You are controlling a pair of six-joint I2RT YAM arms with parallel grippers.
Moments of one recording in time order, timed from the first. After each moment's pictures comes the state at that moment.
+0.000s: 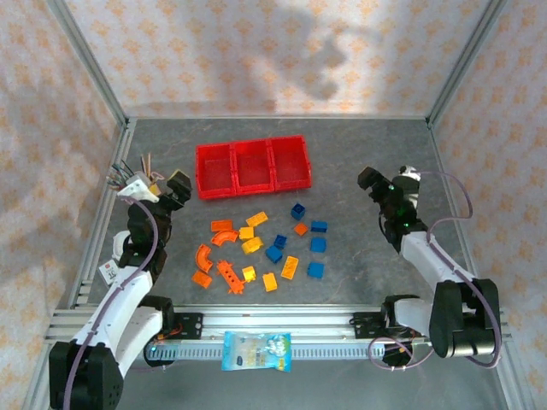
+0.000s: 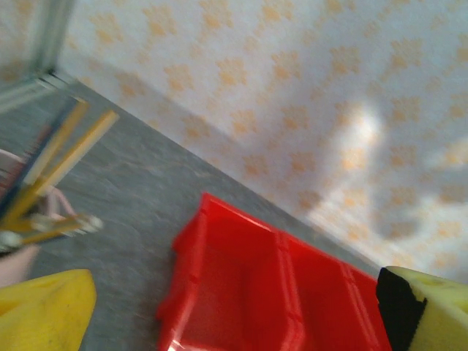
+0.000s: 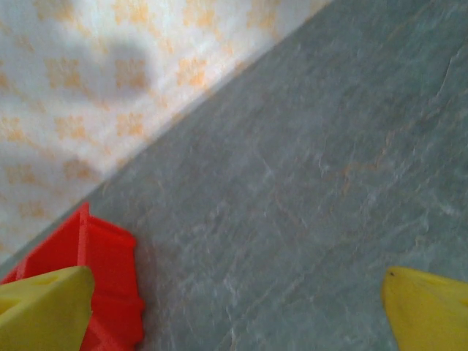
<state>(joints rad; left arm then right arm) -0.07 0.80 0.39 0.28 -0.15 -0.62 0.05 1.15 0.55 0.17 0.01 0.65</state>
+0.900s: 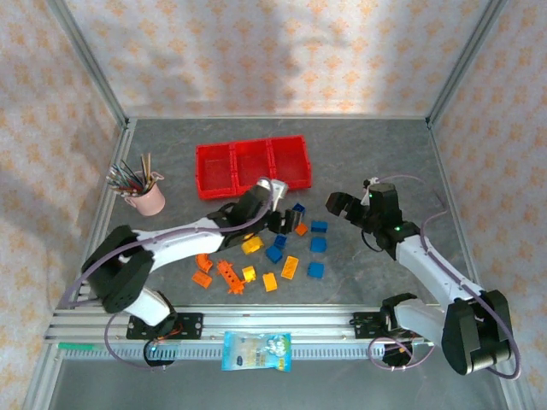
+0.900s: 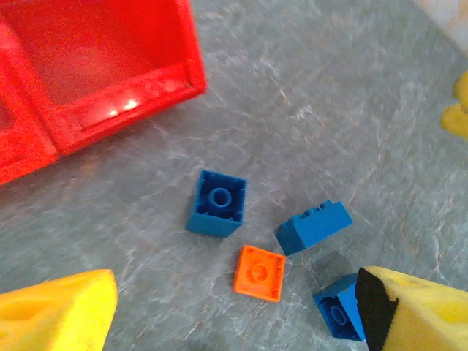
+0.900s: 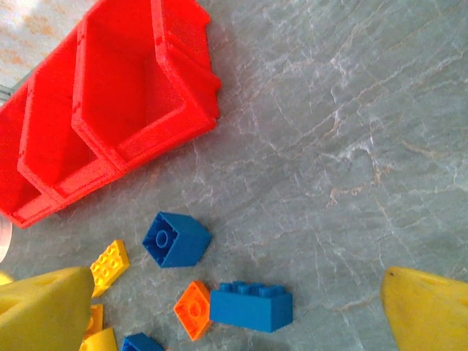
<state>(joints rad) -0.77 1.57 0.90 0.03 -0.03 -0.36 0.25 1.06 0.58 -0.19 -0.22 0.63</state>
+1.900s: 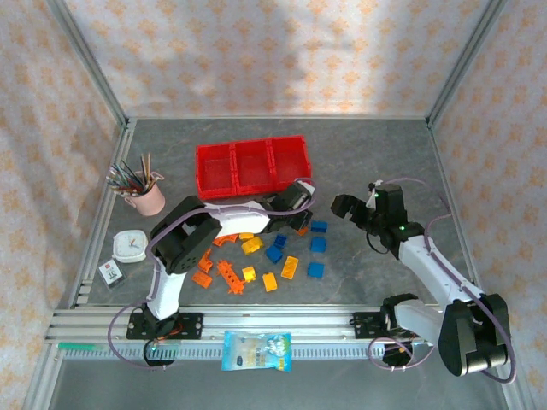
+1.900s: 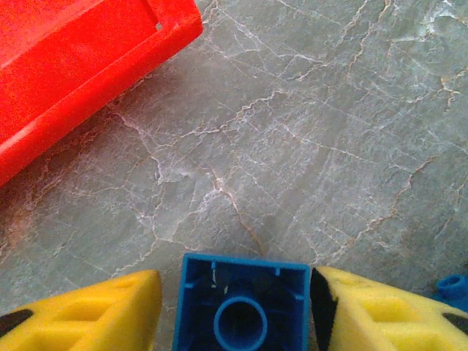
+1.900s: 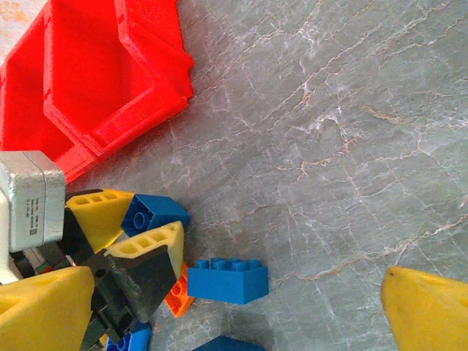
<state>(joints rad) -0.80 2.02 1.26 -0.12 -0.19 -0.20 0.19 1.06 0.58 -0.26 -0.27 0.62</state>
